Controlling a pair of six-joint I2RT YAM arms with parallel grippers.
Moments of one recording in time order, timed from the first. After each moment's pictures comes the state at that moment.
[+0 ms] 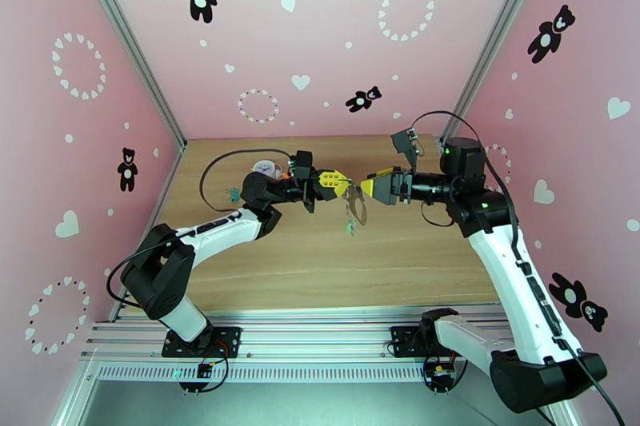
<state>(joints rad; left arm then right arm) -0.67 1.66 1.04 1.19 0.92 -0.36 0.17 1.10 1.29 -0.59 -1.09 0.32</state>
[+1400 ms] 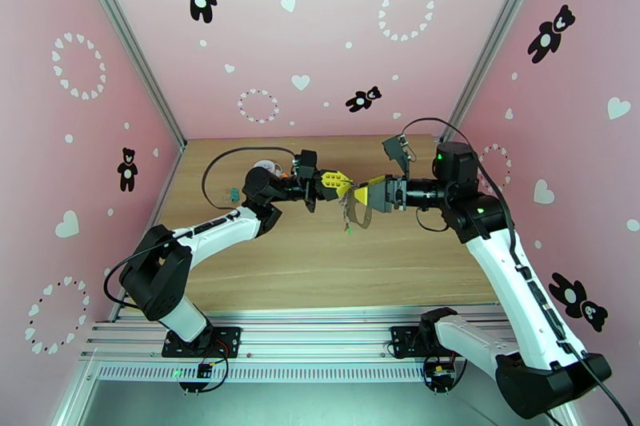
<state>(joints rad) -0.67 1.64 1.06 1.08 0.94 -0.31 0.25 1.07 1.26 -0.61 -1.09 0.38</state>
